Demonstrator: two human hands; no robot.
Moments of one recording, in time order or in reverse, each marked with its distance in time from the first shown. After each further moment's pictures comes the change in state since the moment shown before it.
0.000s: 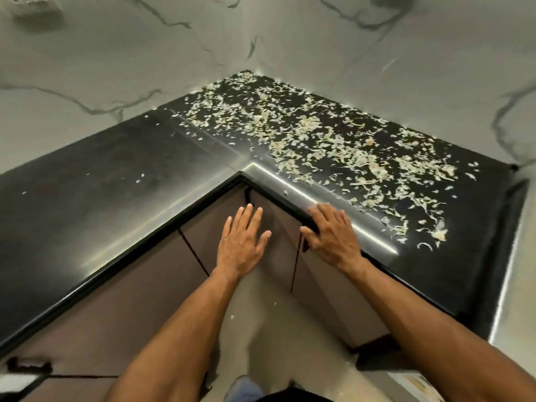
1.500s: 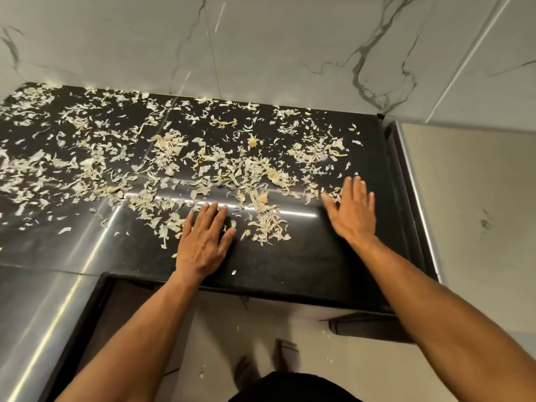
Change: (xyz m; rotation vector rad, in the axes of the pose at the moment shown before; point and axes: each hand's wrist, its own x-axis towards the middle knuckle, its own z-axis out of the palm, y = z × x) left_hand 0.244 0.062 0.068 -0.008 -0.129 0.535; right_hand 0.044 0.203 -0.029 -0.046 0.064 0.969
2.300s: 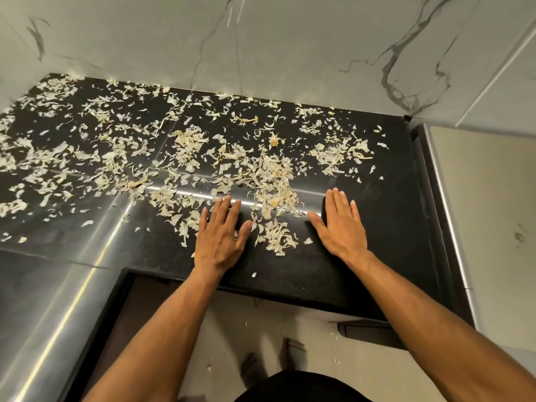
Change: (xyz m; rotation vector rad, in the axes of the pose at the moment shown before) left_hand 0.006 -0.007 0.000 -0.068 0.023 -0.082; right_hand -0.025 -0.054 0.026 -0.068 -0.082 -0.243
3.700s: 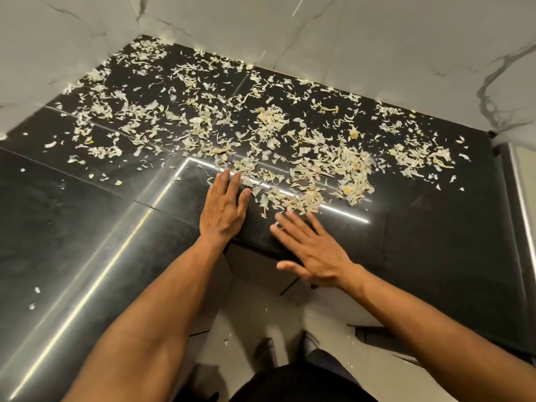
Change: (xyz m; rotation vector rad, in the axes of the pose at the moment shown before) left_hand -0.028 -0.137 -0.042 -0.195 0.109 -0.232; right_hand -0.050 -0.173 0.039 -0.200 -0.094 -0.884
